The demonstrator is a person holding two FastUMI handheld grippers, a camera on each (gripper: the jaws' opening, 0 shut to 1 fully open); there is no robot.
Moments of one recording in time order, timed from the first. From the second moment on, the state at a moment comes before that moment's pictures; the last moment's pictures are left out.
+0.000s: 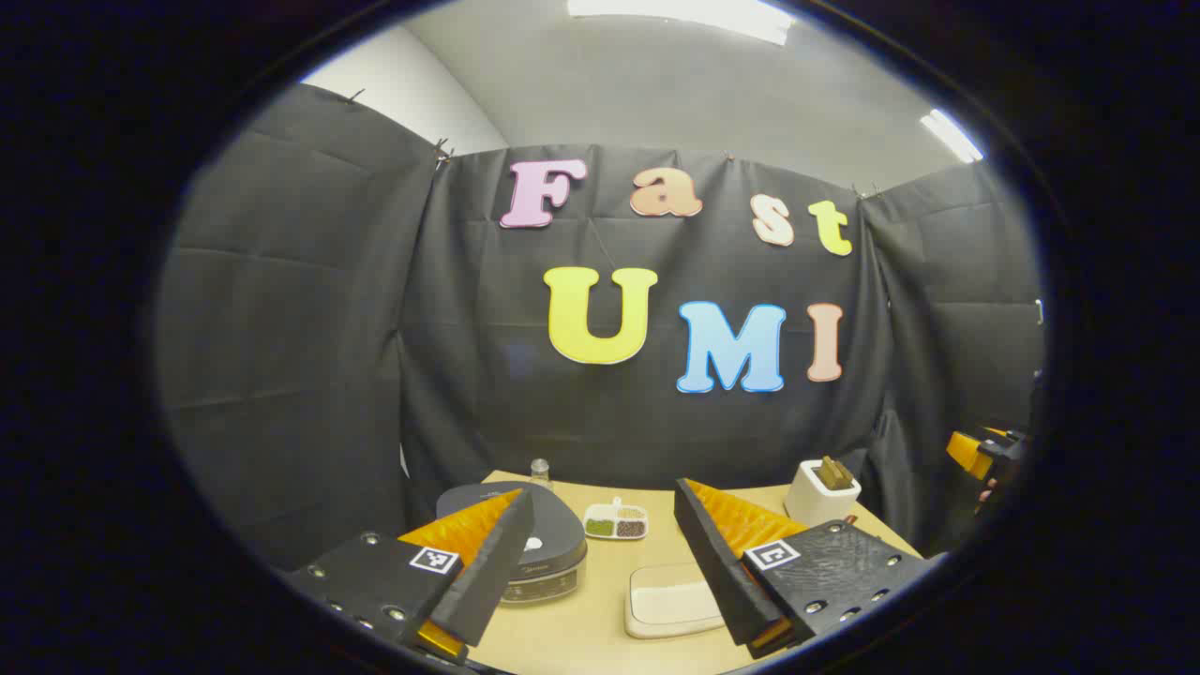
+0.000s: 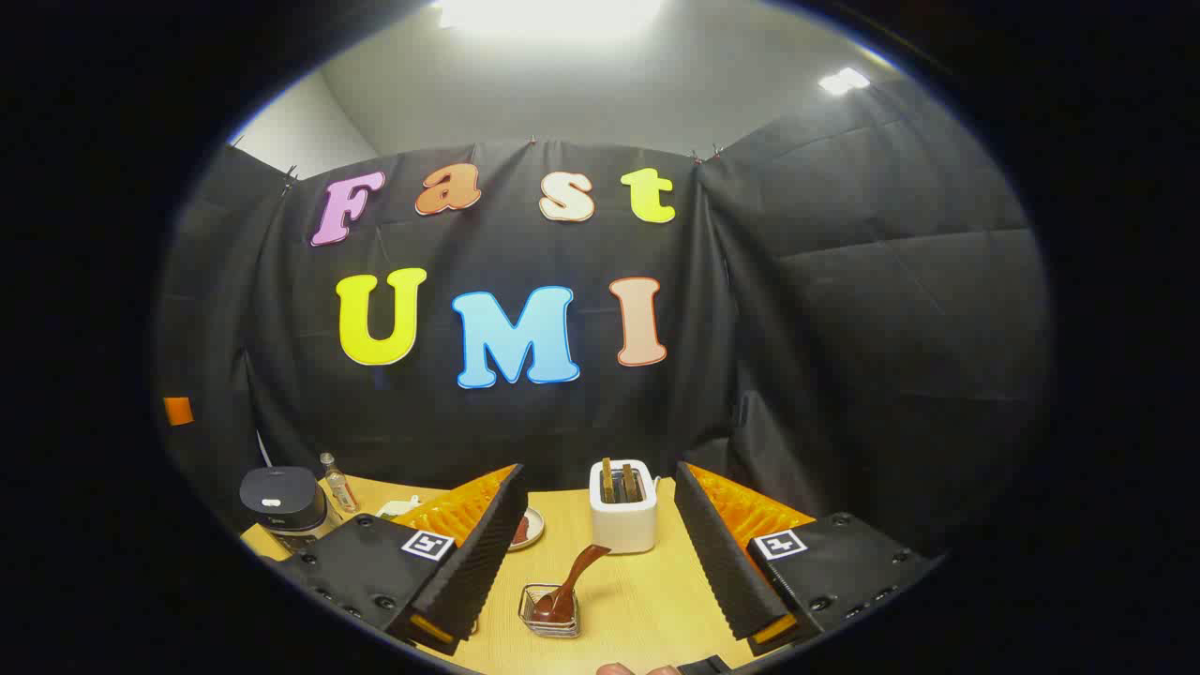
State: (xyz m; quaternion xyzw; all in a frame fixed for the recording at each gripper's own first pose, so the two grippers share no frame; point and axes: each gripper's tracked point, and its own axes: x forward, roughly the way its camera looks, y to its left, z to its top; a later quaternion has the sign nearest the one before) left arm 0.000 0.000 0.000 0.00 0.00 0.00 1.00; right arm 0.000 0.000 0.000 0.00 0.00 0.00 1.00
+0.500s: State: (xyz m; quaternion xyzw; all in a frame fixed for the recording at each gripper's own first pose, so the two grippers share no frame) left arm 0.002 -0.045 -0.002 0.03 0.00 -0.02 1.00; right arm 0.005 0.002 -0.005 -0.01 0.01 0.04 1.00
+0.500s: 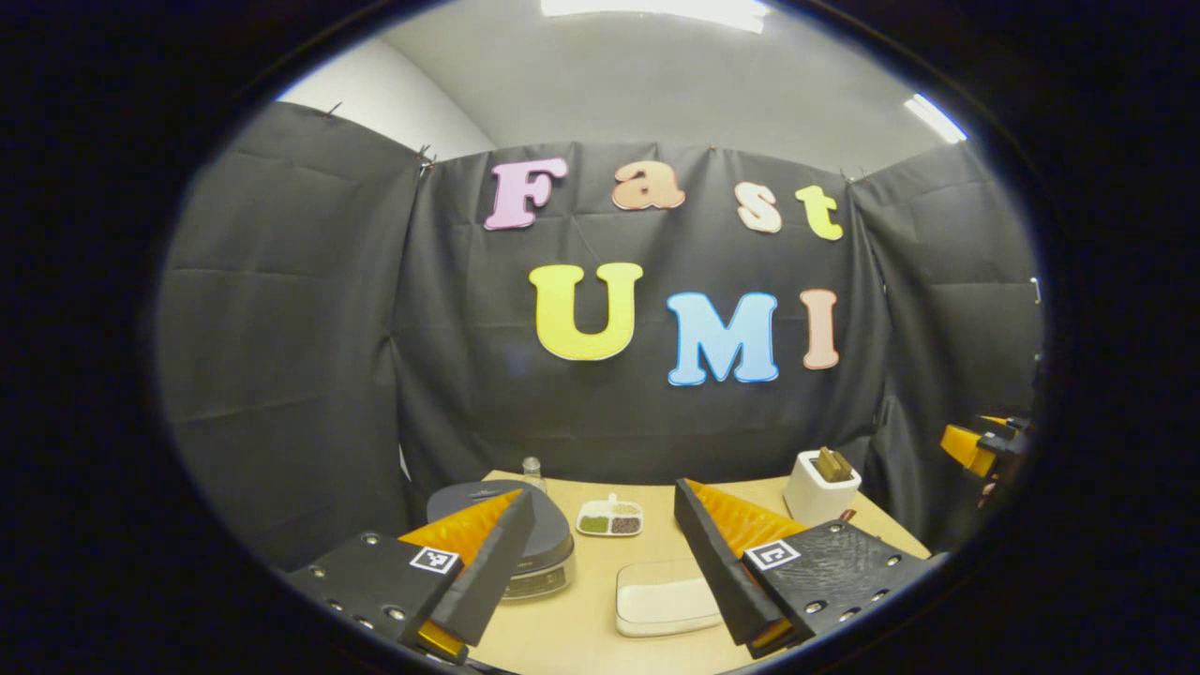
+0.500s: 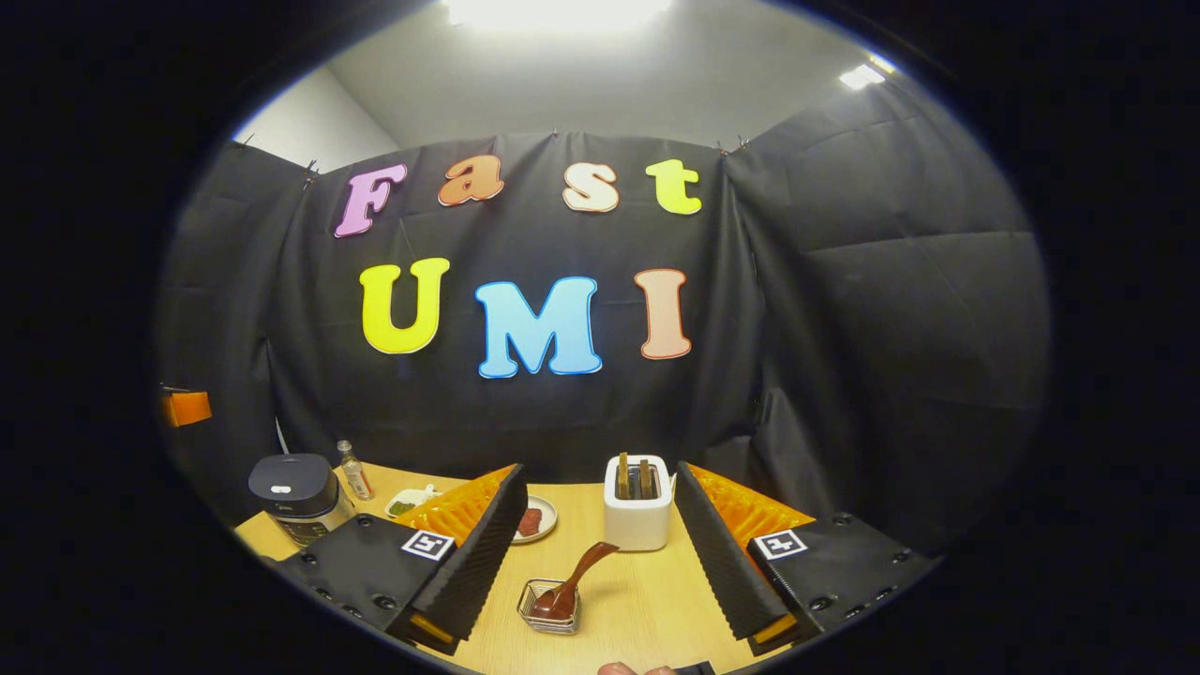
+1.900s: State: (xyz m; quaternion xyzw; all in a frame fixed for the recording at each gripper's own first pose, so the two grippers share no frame) left arm 0.063 0.076 -0.056 0.04 0.09 -0.14 0.99; right arm -0.010 0.109 -0.018 -0.04 0.00 -0.03 1.00
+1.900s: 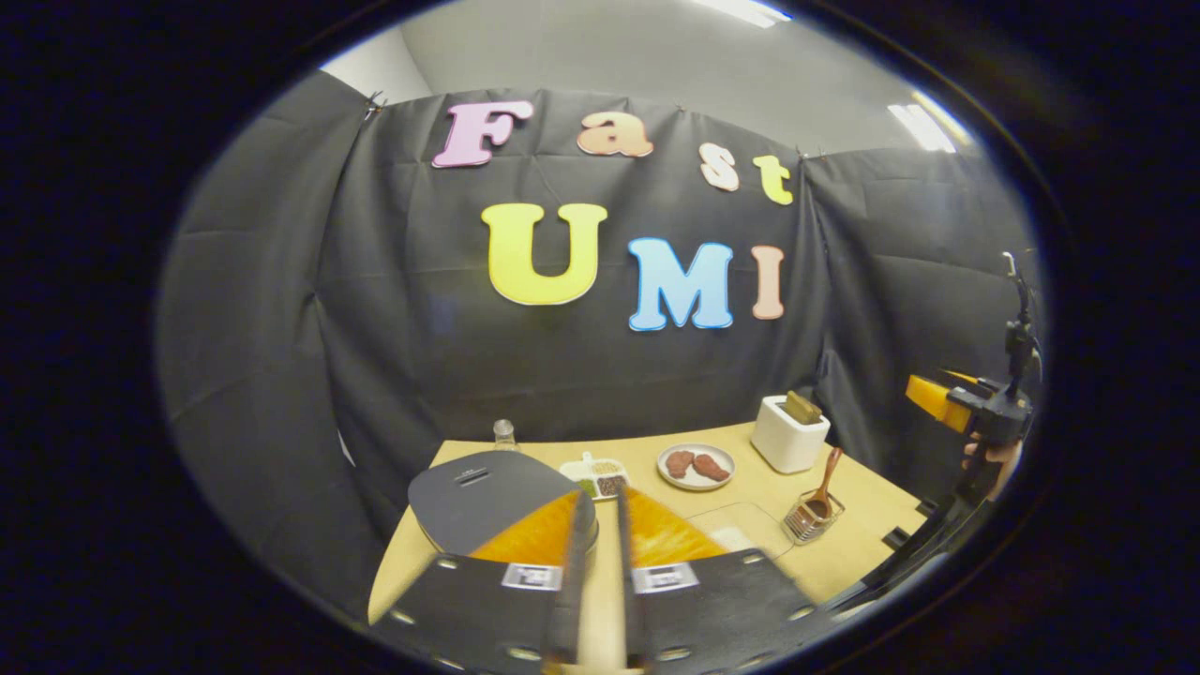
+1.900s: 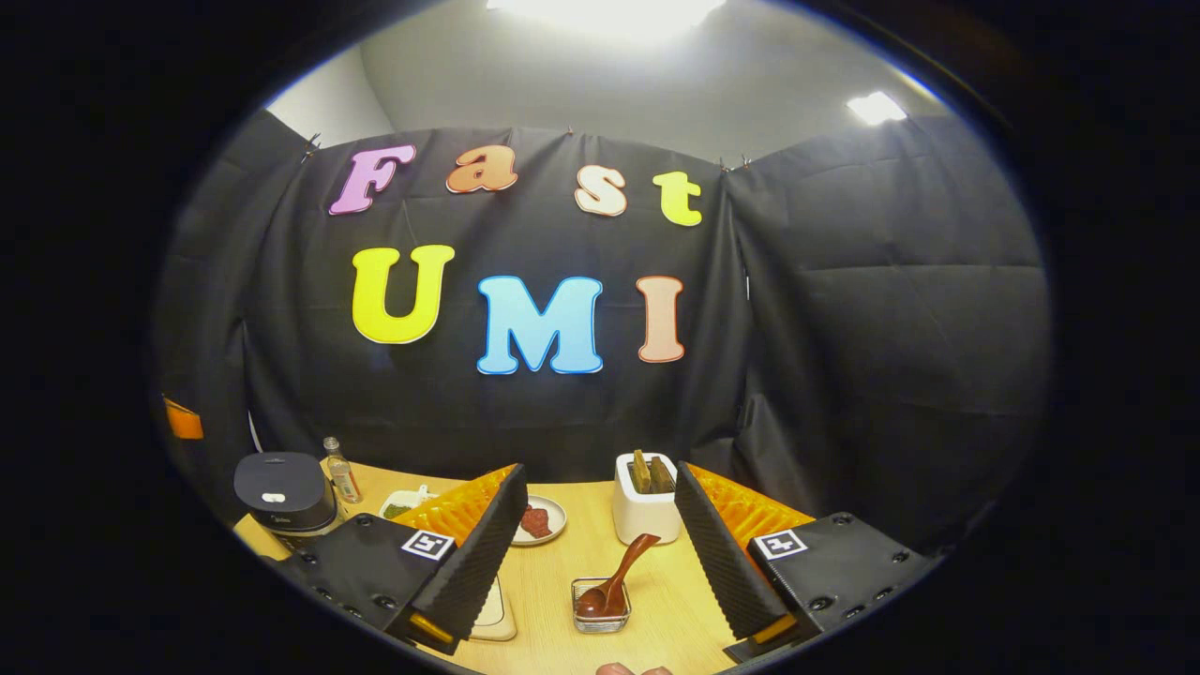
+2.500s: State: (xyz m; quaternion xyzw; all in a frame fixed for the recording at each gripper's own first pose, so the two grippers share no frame) left arm 0.144 0.103 -0.110 0.01 0.21 -0.17 0.96; right arm -0.028 0.091 -0.025 -0.04 0.00 -0.09 1.00
